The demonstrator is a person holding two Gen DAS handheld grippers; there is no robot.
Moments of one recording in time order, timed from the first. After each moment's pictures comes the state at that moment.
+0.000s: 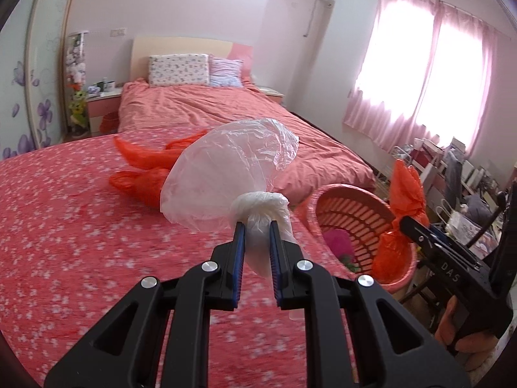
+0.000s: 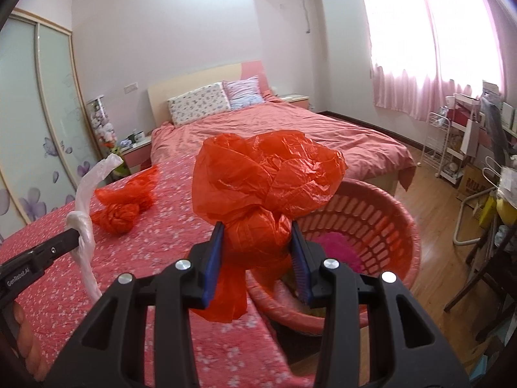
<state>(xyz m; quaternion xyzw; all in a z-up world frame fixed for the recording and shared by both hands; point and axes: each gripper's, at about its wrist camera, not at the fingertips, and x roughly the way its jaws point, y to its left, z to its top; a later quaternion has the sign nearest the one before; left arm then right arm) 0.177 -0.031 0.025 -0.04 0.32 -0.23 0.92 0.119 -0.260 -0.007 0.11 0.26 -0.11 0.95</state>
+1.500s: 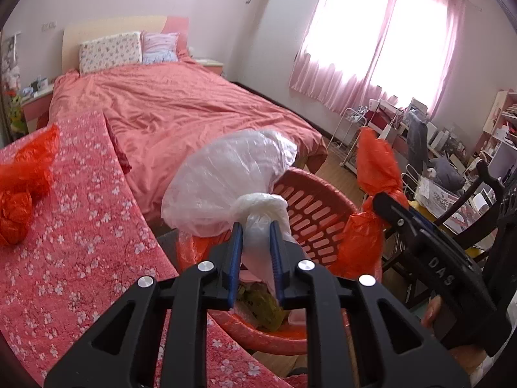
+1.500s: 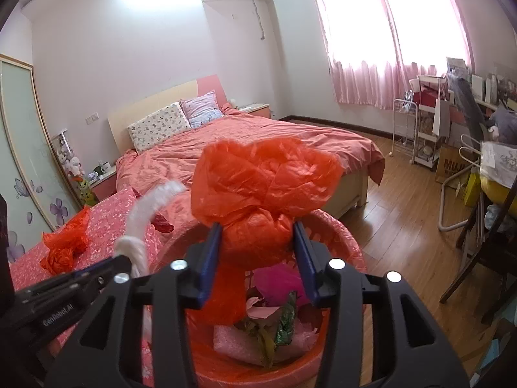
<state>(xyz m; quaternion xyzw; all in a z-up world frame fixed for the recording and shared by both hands) 0.214 -0.194 -0.012 0.00 0.36 -0.34 0.87 0.141 -0.380 -0.038 0.16 0.23 -0.18 0.94</state>
